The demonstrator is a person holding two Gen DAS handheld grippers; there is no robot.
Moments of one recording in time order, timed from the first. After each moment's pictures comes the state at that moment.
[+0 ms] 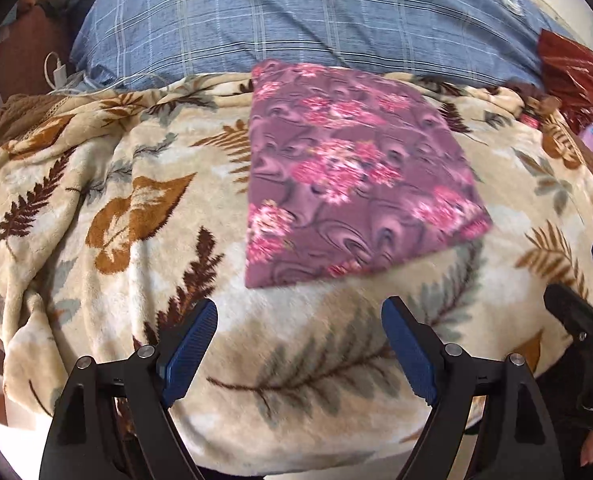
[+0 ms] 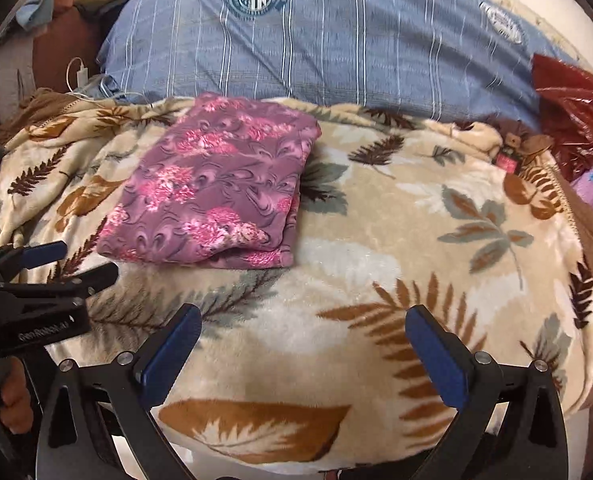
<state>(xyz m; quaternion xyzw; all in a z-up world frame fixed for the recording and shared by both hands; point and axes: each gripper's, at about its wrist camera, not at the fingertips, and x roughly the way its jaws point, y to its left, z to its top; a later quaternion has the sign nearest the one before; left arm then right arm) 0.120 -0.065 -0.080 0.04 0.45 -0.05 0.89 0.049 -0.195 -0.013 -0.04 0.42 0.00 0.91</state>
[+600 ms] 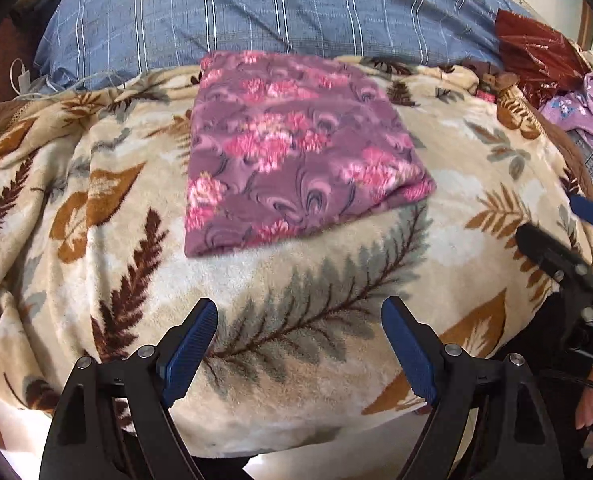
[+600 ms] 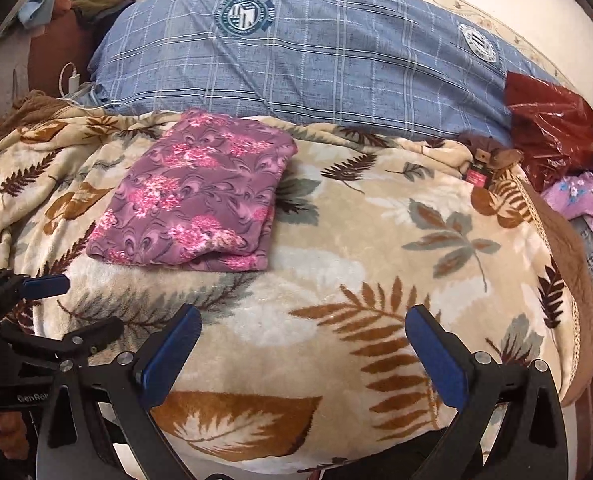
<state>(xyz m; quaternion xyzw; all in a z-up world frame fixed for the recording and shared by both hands) 0.099 -0.074 -0.072 0.03 0.47 -0.12 0.88 0.037 -0.203 -0.007 -0.05 0.40 -0.04 0.91</state>
